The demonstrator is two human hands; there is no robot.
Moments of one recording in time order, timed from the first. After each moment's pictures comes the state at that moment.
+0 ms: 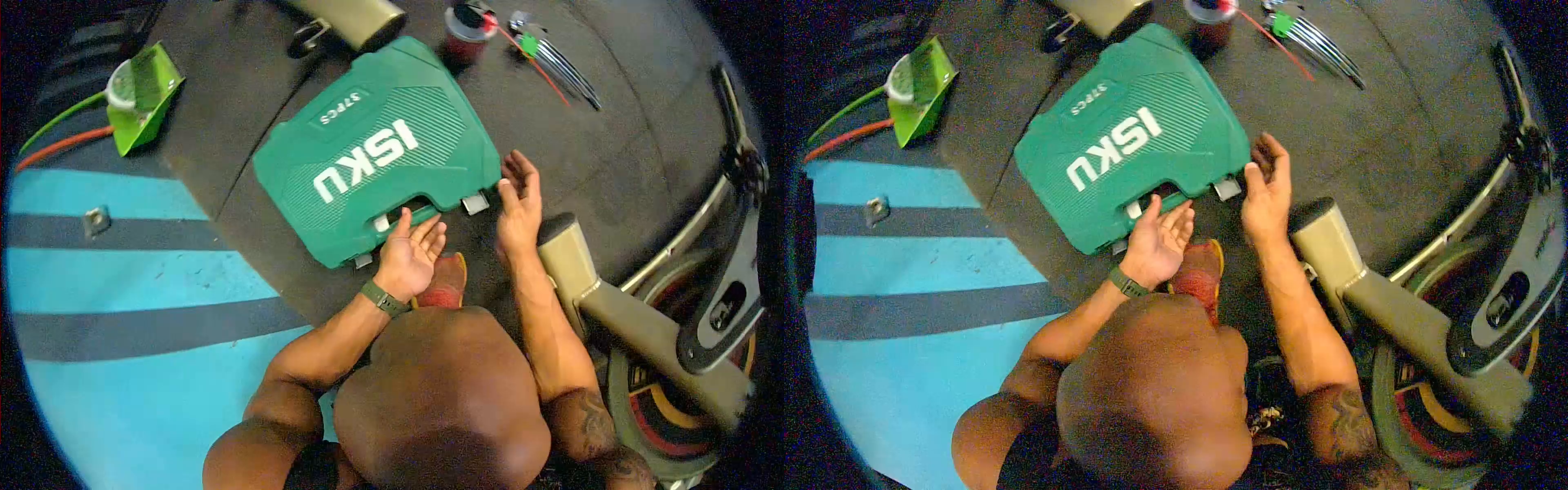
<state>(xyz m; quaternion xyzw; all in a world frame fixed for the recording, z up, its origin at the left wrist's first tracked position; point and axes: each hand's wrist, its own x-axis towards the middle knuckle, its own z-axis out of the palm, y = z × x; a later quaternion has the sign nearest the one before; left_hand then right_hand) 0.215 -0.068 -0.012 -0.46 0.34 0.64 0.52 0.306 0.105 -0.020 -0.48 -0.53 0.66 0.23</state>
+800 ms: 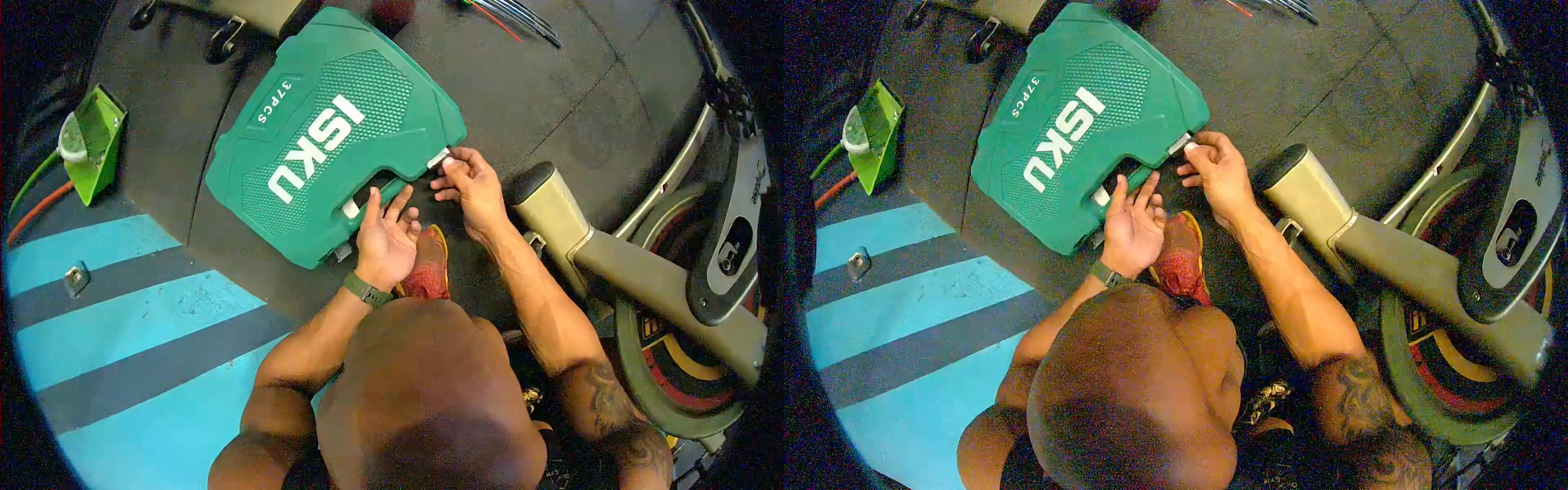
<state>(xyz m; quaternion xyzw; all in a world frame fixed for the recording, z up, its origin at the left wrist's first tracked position) 0.223 -0.065 -0.010 -0.42 0.37 0.65 0.52 0.320 0.081 -0.028 -0.53 -0.33 0.78 0.09</state>
